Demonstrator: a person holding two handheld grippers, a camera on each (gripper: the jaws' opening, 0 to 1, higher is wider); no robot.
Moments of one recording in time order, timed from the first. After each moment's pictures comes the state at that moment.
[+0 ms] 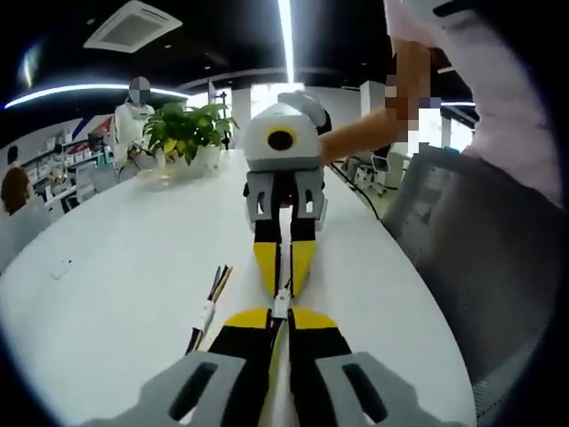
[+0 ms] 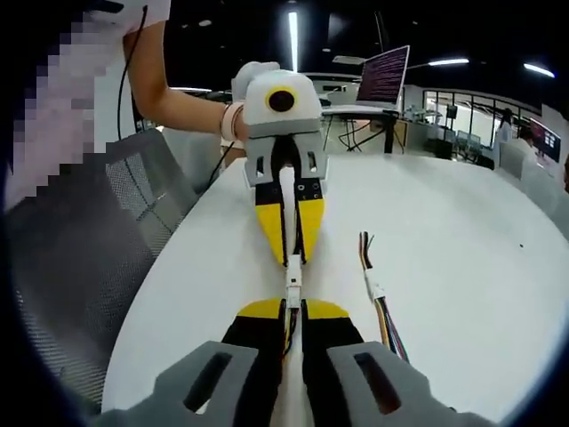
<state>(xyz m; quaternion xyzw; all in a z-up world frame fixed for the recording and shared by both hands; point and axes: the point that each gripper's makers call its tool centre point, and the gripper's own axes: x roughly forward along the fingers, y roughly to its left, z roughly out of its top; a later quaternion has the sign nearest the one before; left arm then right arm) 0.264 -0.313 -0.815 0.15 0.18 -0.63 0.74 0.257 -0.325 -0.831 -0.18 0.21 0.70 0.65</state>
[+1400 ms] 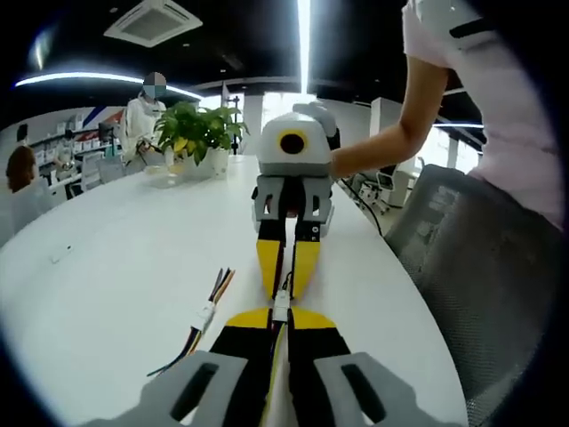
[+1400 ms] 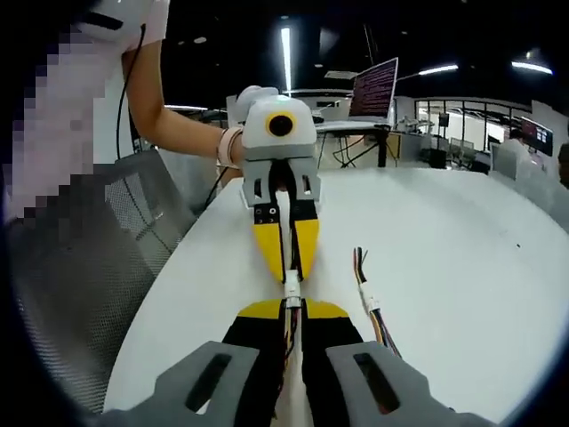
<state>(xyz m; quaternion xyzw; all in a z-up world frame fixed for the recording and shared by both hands) 0.260 -0.316 -0.804 0.10 0.17 -0.62 0.76 0.260 -0.321 -0.816 -0.12 0.18 0.71 0.67</state>
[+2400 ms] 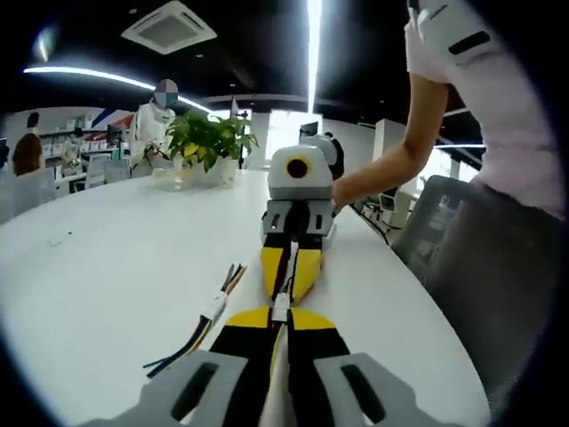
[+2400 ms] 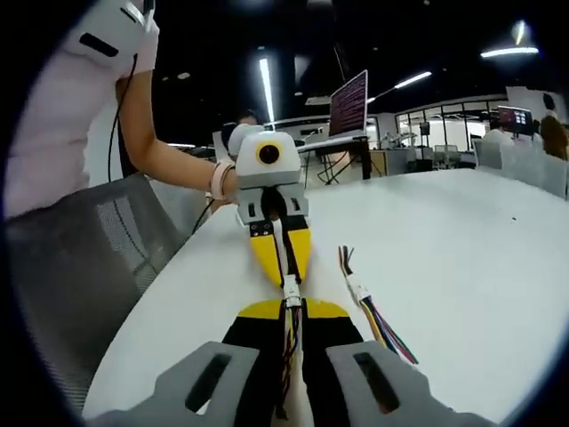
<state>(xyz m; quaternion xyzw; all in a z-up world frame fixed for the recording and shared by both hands) 0.275 -0.311 -0.821 0.05 0.15 -0.62 0.77 0.272 -0.315 -0.830 -0.04 0.16 0.69 0.70</state>
